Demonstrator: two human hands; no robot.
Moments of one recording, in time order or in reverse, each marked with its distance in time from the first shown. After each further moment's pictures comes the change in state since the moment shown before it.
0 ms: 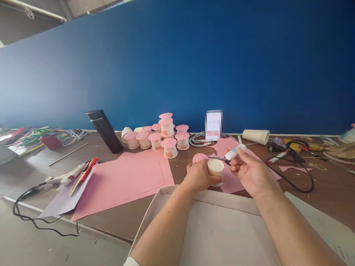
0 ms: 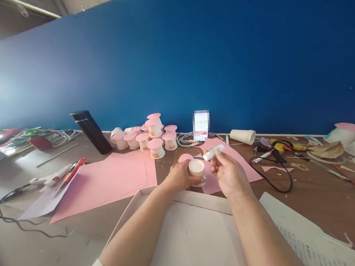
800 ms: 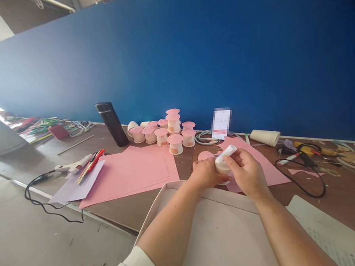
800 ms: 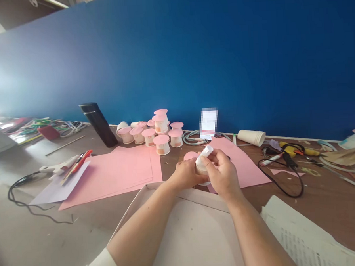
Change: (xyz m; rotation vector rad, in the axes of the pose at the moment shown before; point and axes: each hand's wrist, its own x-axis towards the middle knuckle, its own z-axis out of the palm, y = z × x) left_hand 0.003 -0.003 0.005 -0.029 -0.007 0.053; right_hand -0.013 0.017 0.017 -0.802 -0.087 -0.412
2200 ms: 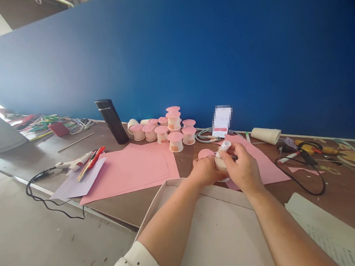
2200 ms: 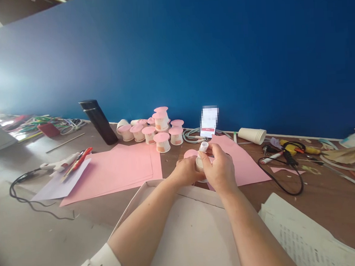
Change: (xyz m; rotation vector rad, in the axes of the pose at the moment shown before) left_hand 0.001 0.003 0.000 0.008 -0.005 -0.010; right_hand 0.009 0.005 0.007 -0.375 0.084 -0.238
